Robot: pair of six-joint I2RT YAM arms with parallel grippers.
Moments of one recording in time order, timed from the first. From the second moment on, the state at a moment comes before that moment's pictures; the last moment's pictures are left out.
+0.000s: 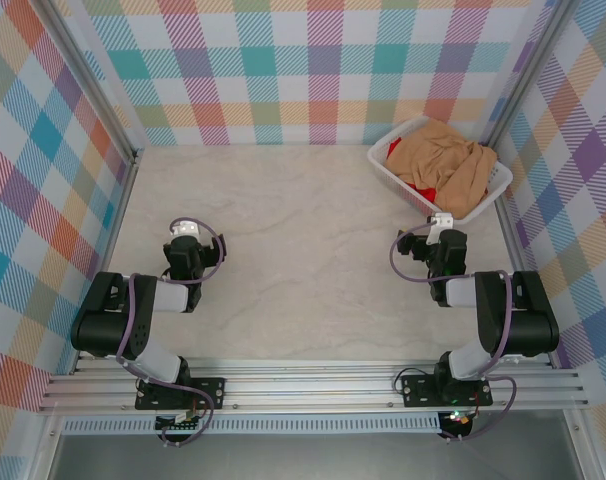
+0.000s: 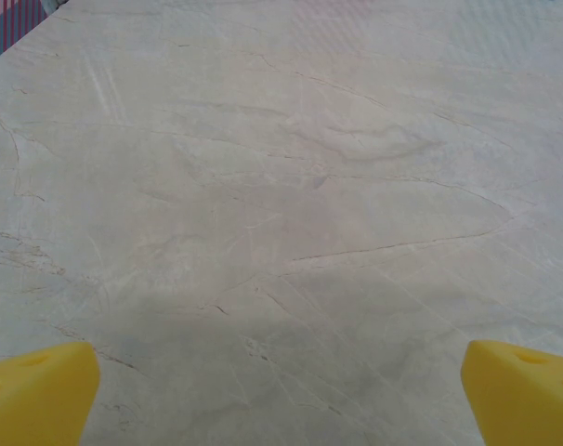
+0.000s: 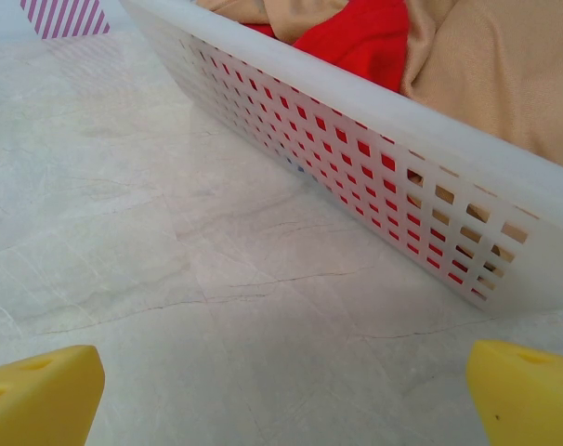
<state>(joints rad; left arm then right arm) -0.09 1.56 0.38 0.73 -0.23 -0.13 0.02 1.54 0.39 0.74 -0.05 0.07</state>
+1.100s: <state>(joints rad) -0.29 1.42 1.34 -0.54 -0.04 -0.74 -0.12 1.92 1.79 -0.71 -0.16 0.57</state>
